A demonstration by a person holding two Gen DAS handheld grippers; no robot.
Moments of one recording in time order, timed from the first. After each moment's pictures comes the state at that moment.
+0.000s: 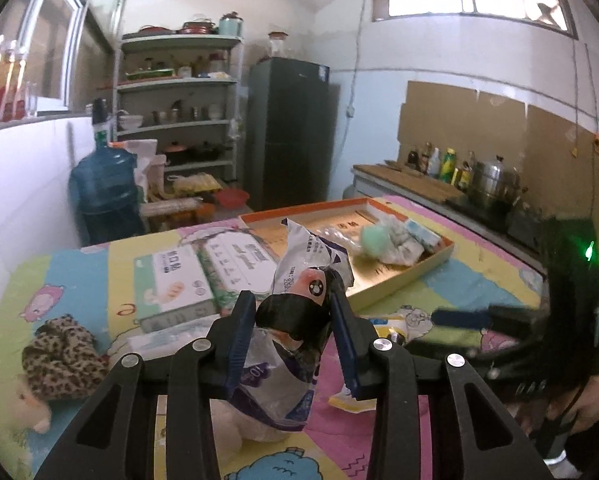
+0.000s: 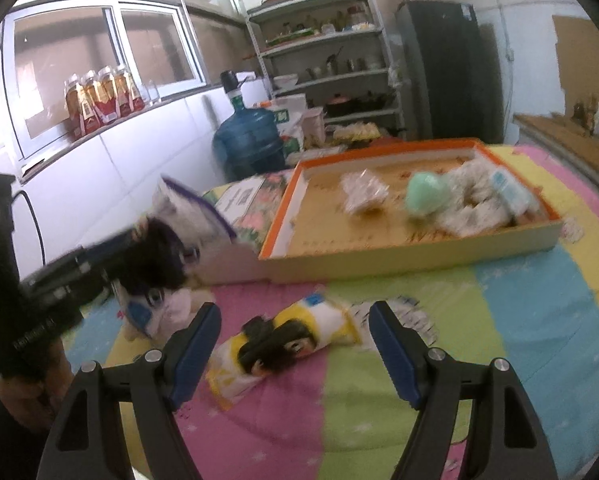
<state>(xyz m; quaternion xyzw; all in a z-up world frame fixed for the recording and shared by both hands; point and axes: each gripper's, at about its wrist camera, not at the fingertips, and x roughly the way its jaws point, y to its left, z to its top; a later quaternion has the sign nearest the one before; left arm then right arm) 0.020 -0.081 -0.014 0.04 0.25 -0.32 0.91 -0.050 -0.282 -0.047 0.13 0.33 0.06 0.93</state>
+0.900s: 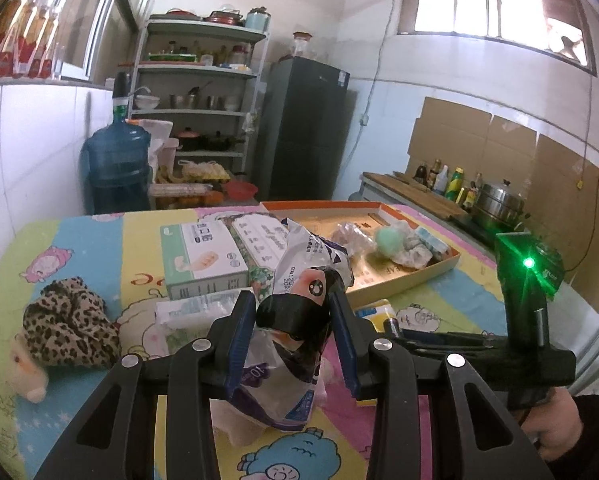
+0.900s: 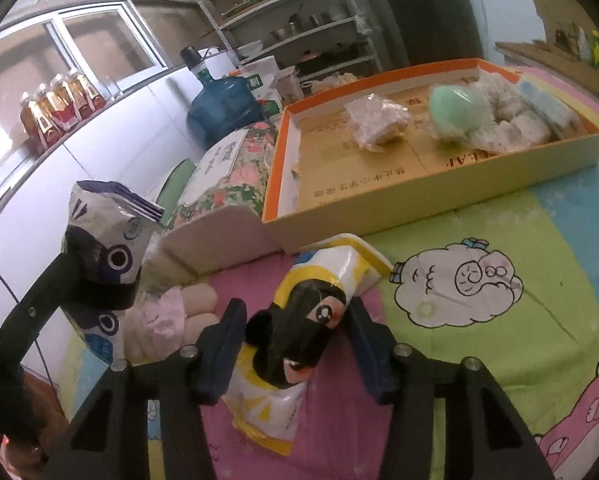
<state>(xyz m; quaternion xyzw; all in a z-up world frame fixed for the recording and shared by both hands) 0.024 -0.052 -0.028 -0.02 0.26 -0.31 0.91 -0.013 -0.257 -0.079 0.20 0.38 0.03 0.90</state>
